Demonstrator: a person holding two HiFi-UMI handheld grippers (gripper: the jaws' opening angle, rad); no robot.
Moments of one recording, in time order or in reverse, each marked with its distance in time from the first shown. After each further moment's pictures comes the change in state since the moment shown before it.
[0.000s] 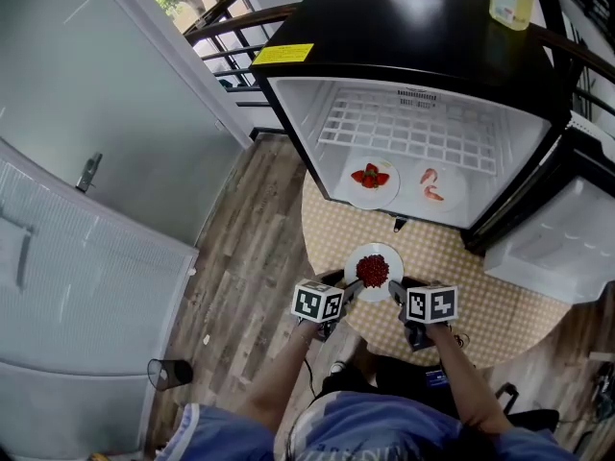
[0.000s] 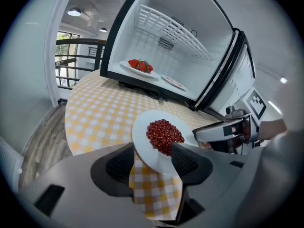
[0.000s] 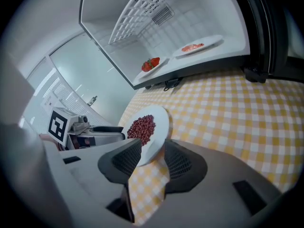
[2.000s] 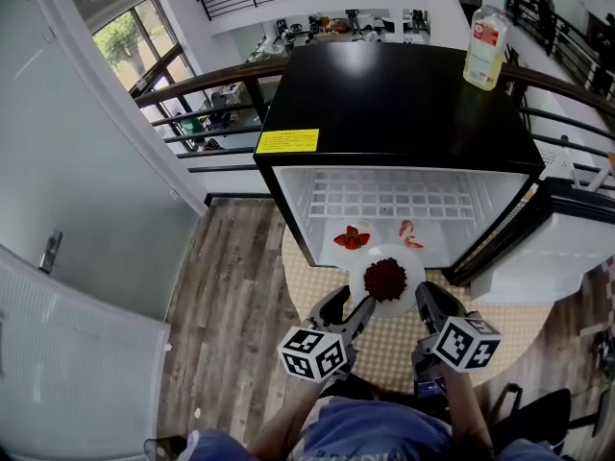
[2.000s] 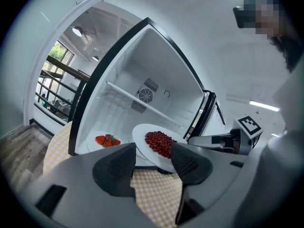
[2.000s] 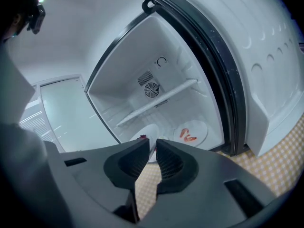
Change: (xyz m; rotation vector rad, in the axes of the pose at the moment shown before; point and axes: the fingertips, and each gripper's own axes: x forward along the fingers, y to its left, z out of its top) left arm -0.103 -0.070 0.187 0.038 -0.481 -0.283; right arm -0.153 0.071 0.163 0.201 -0.629 -0.175
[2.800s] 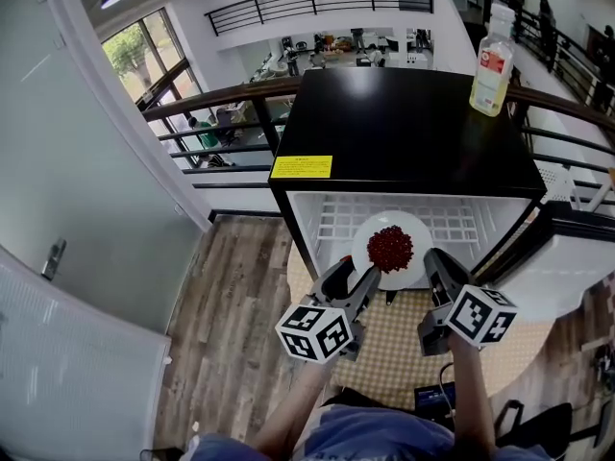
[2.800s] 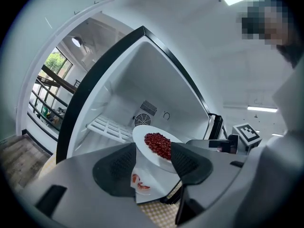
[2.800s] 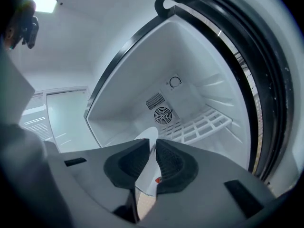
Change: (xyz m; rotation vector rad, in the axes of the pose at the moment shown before) left arm 0.031 0.002 0.108 0.029 -0.154 -0.025; right arm 0.036 0.037 0.104 -0.021 -0.165 0.091
